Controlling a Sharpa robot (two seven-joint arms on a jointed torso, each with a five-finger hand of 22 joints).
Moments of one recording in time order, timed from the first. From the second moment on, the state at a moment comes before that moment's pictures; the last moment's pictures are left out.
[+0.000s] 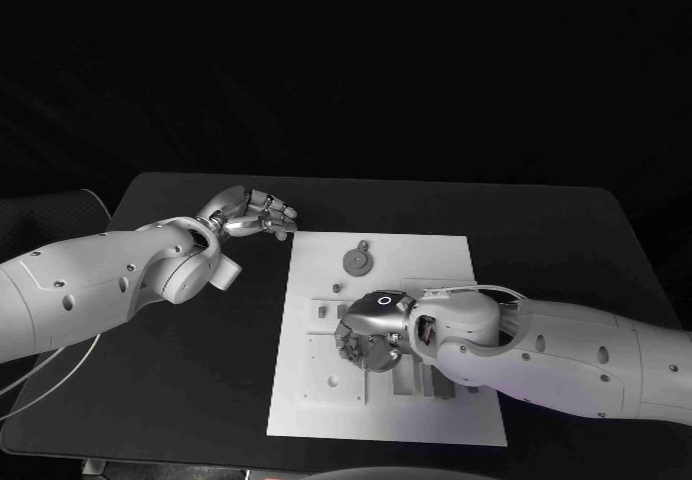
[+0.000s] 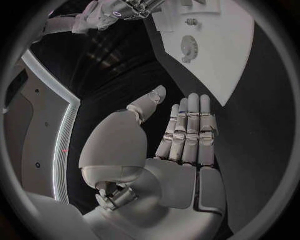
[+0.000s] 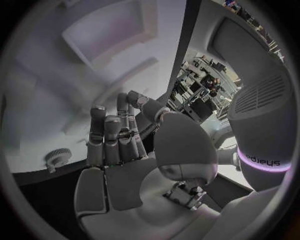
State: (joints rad) left arm 1.31 -0.84 -0.18 1.33 -0.47 -0.25 0.28; left_hand 1.14 -0.15 0.55 -0.28 0.05 0.86 0.18 0.28 0.49 1.14 0.14 0.07 0.21 0.97 0.08 0.59 0.47 0.04 0.96 -0.02 0.15 1.06; right arm 1.14 -0.64 -0.17 1.62 -1.70 -0.06 -0.02; right_hand 1.17 -0.06 0.65 -0.29 0.20 1.01 0.11 0.39 0.47 1.24 0.04 0.30 0.39 1.11 -0.06 1.42 0.68 0.25 1.02 0.03 0.93 1.31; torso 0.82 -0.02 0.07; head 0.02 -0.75
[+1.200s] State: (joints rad) left arm 1.31 -0.85 -0.18 1.32 -0.47 -0.25 0.28; left_hand 1.14 -0.15 0.54 -0.28 0.05 0.86 0.18 0.28 0.49 1.13 0.15 0.07 0.21 0.97 0.08 0.58 0.48 0.04 0.96 -0.02 0.15 1.06; right arm 1.15 -0.76 -0.16 1.69 -1.66 -0.14 -0.02; right_hand 1.12 -0.16 0.59 -0.28 0.20 0.86 0.18 0.30 0.47 1.19 0.07 0.25 0.39 1.09 -0.04 1.41 0.68 0.25 1.02 0.03 0.93 1.31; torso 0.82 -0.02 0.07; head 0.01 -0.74
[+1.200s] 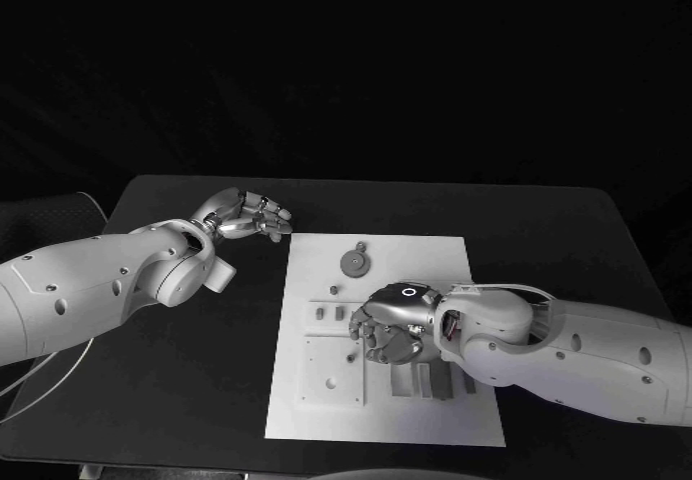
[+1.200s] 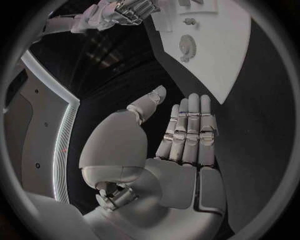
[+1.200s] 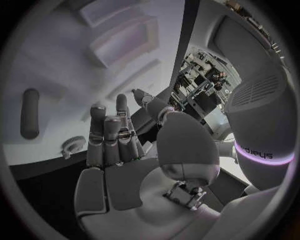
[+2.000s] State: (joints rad) left arm 1.31 -0.84 -0.18 1.32 -0.47 -0.25 0.28; left_hand 1.14 -0.15 0.54 -0.28 0.05 0.86 0.18 0.28 0.49 1.13 0.15 0.07 0.21 0.97 0.08 0.58 0.49 0.04 0.96 -0.02 0.15 1.07; right arm 1.23 -0.99 -0.10 1.71 -1.48 -0.19 0.00; right_hand 1.11 -0.19 0.57 -0.26 0.20 0.86 0.17 0.30 0.47 1.12 0.10 0.18 0.36 1.10 -0.01 1.41 0.69 0.25 1.02 0.03 0.93 1.31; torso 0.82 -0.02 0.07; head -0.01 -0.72
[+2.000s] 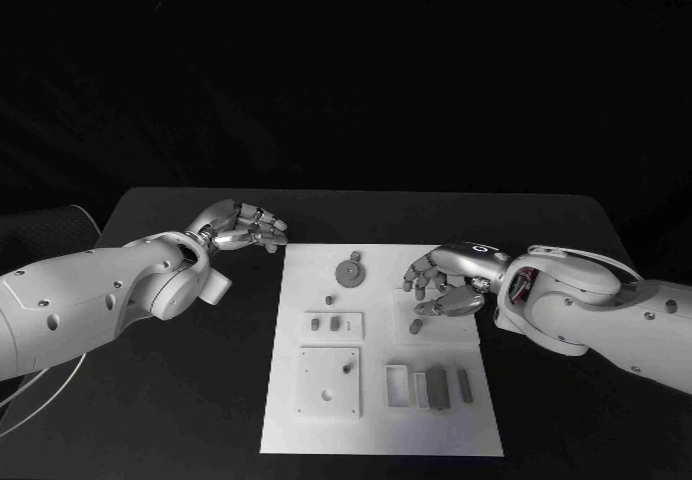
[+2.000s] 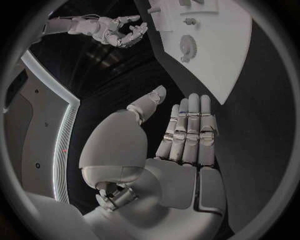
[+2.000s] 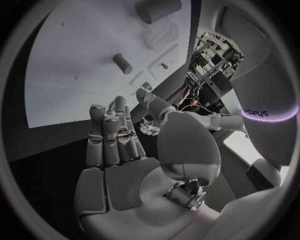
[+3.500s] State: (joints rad) left arm 1.31 -0.84 -0.18 1.32 -0.47 -0.25 0.29; left_hand 1.14 -0.15 0.54 -0.28 0.05 0.86 0.18 0.28 0.49 1.13 0.15 0.07 0.21 0.97 0.08 0.58 0.49 0.04 0.96 -0.02 0.15 1.06; right arm 1.18 -0.96 -0.12 1.70 -1.64 -0.13 -0.01; right_hand 1.14 -0.18 0.54 -0.27 0.20 0.88 0.15 0.32 0.46 1.10 0.11 0.15 0.30 1.09 0.02 1.42 0.69 0.24 1.01 0.03 0.93 1.31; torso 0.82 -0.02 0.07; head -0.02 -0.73
